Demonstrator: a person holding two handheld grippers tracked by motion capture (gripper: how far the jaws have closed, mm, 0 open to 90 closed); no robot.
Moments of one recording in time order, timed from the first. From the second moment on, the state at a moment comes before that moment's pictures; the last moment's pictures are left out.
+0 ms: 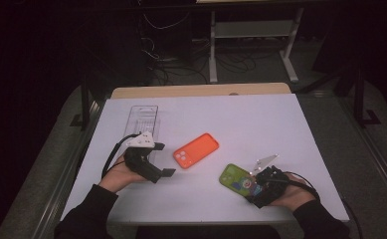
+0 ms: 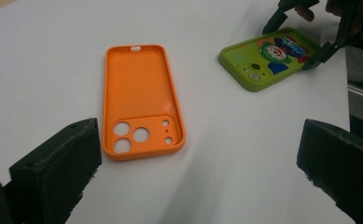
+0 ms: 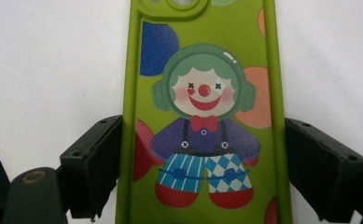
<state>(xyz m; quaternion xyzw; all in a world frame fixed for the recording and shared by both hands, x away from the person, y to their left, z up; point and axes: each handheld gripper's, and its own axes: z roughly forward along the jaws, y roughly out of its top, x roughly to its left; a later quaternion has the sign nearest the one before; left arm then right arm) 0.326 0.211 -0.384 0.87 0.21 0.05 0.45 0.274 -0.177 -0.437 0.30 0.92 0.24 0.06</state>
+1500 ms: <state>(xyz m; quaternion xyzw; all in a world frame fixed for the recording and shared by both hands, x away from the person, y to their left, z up) 0.361 0.171 -0.371 0.88 0.14 0.02 0.44 0.355 -0.170 -0.384 0.20 0.94 0.29 0.04</state>
